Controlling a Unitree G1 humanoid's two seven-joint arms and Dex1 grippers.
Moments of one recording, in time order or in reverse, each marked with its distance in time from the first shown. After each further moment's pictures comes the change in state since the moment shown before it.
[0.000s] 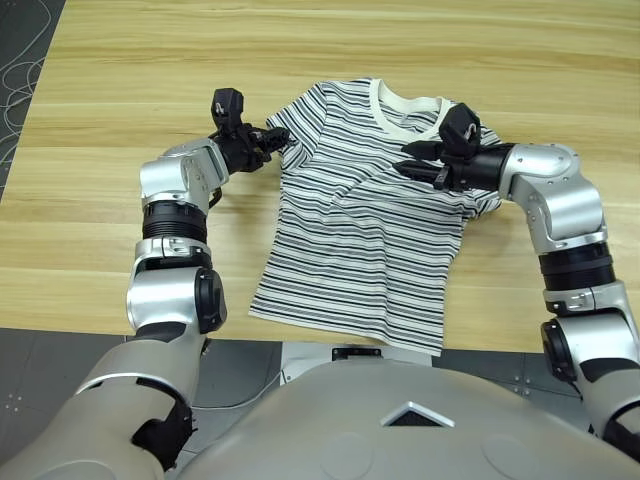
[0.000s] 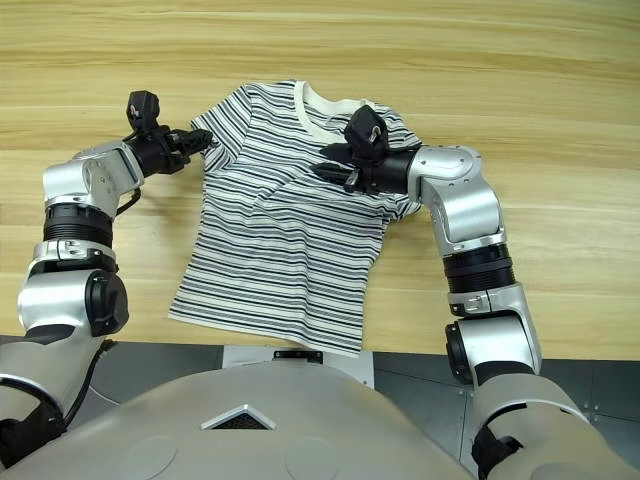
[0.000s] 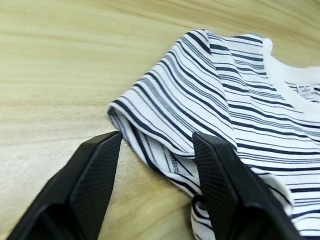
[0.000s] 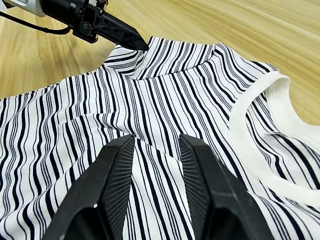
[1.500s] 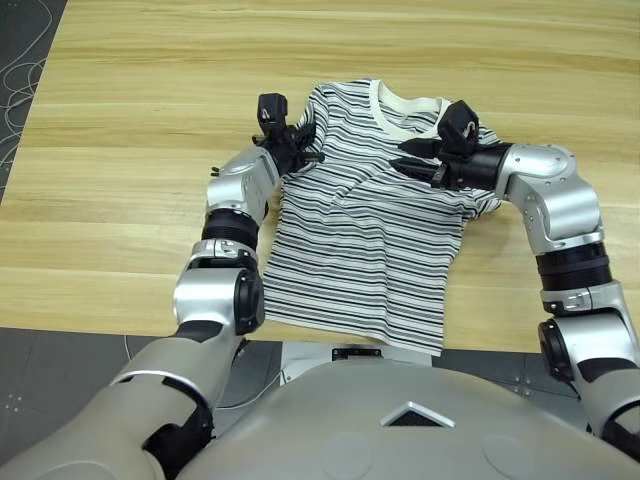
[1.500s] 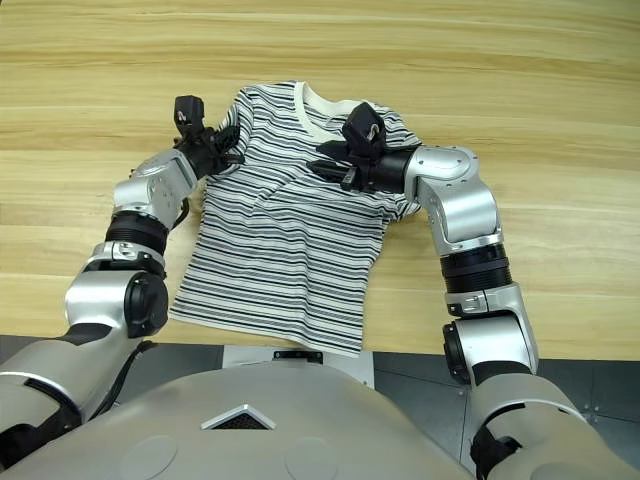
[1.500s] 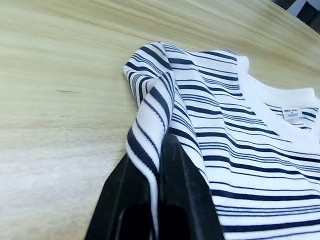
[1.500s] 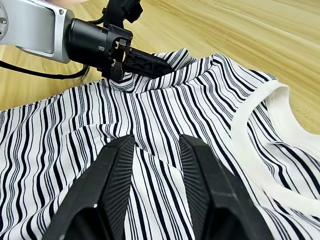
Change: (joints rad) left arm 0.010 -0.209 -0.051 0.100 0.044 -0.318 0.149; right arm 0.001 0.014 0.000 0.005 0.030 -0.011 -0.018
